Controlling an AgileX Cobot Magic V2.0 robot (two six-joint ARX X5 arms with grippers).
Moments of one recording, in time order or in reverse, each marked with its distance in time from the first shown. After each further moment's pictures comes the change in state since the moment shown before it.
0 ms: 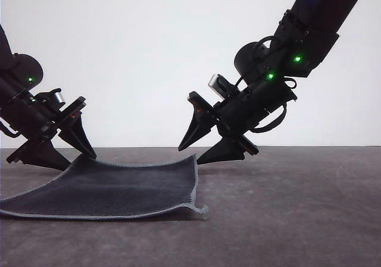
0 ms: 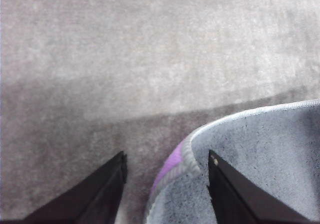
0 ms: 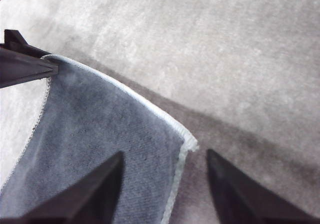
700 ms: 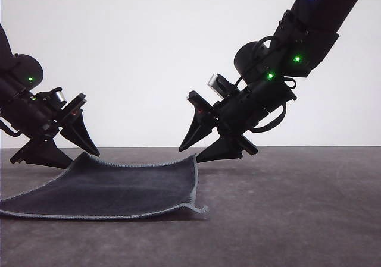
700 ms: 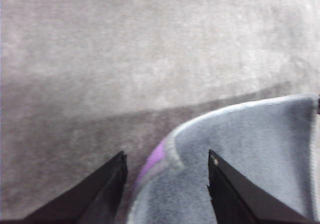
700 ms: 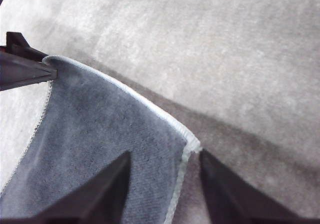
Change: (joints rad) left_arx -0.002 0.000 0.000 -0.006 0.058 0.000; right_arx 0.003 0.000 0.000 0.004 -0.004 0.000
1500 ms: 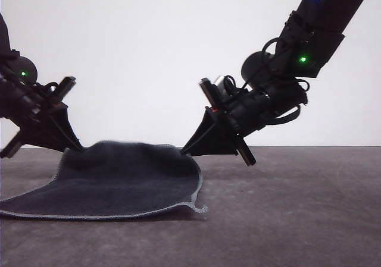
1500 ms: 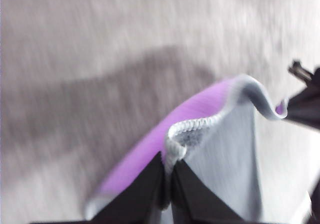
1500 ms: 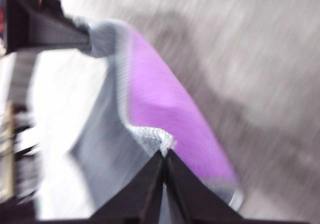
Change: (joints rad) left_arx 0.025 0.002 0.140 -0.500 0.112 0.164; right_arx -0.042 0.000 0.003 -0.217 -0.375 -0.038
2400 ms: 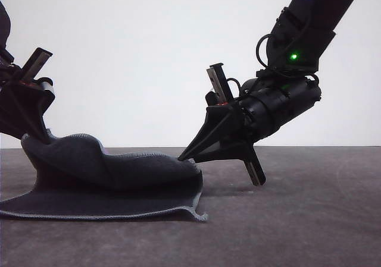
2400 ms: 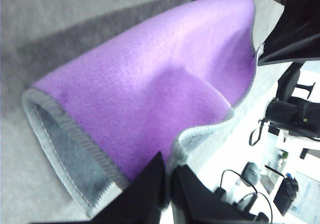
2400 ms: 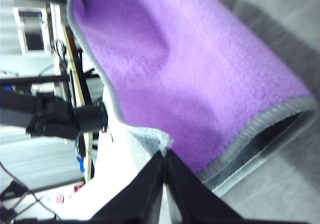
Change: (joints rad) left_arx 0.000 0.000 0.031 -0.565 -0.011 0.335; right_arx 0.049 0.004 0.020 -0.550 -0.166 -0.281
